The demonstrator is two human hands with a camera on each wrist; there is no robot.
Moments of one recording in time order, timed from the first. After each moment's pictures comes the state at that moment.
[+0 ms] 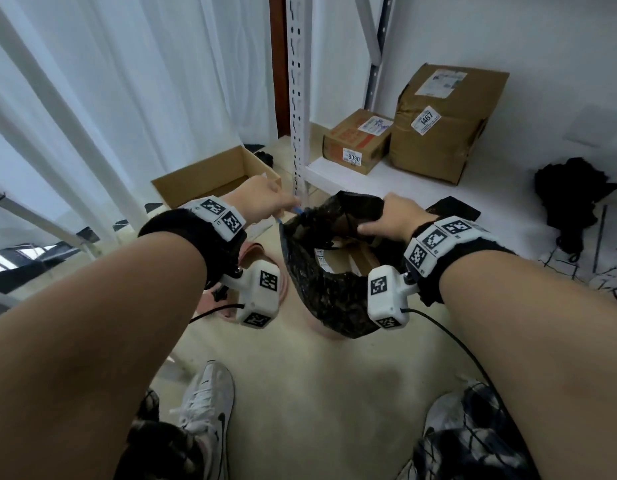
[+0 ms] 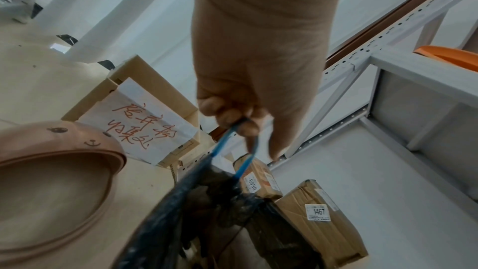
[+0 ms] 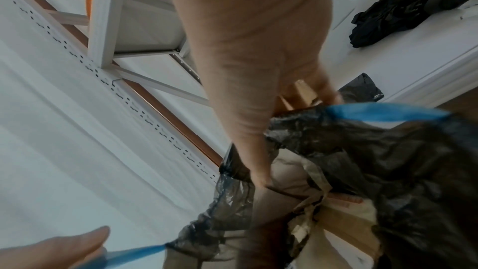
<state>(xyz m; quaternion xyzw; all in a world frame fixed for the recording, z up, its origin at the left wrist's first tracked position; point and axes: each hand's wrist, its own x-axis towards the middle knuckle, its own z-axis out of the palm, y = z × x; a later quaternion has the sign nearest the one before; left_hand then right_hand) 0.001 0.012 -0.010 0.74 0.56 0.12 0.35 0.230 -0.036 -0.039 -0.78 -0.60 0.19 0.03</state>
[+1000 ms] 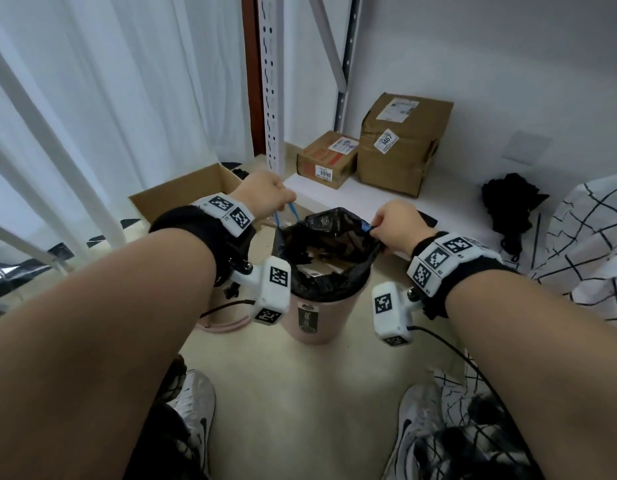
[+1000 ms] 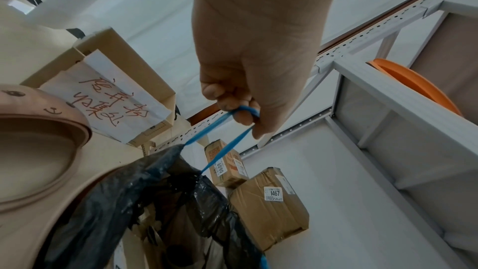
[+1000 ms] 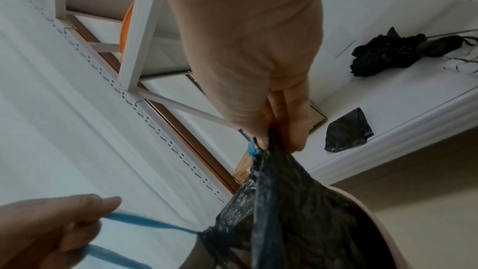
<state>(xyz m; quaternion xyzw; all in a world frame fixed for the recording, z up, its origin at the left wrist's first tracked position) 0.032 -0.014 0.022 0.77 0.53 0.18 0.31 0.243 -0.090 -0.010 -0.80 -0.58 0.14 0.10</state>
